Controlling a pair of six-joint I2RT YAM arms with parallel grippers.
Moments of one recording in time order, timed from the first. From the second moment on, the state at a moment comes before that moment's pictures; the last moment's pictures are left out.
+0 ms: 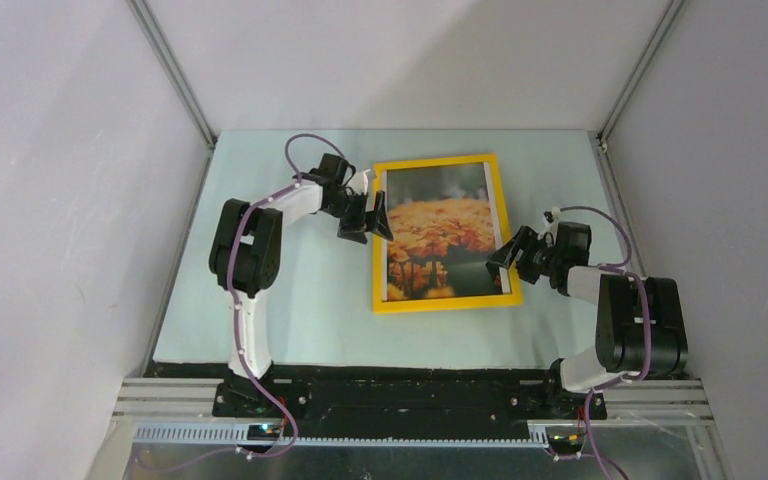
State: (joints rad) left arm -0.31 2.08 1.49 -0.56 0.61 -0.18; right arm -0.08 1.48 0.52 0.21 -0.58 0.52
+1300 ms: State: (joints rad) left arm -0.24 2.02 1.38 -0.48 0.57 -0.23; right arm -0.03 1.43 0.57 0.07 -0.48 0.47
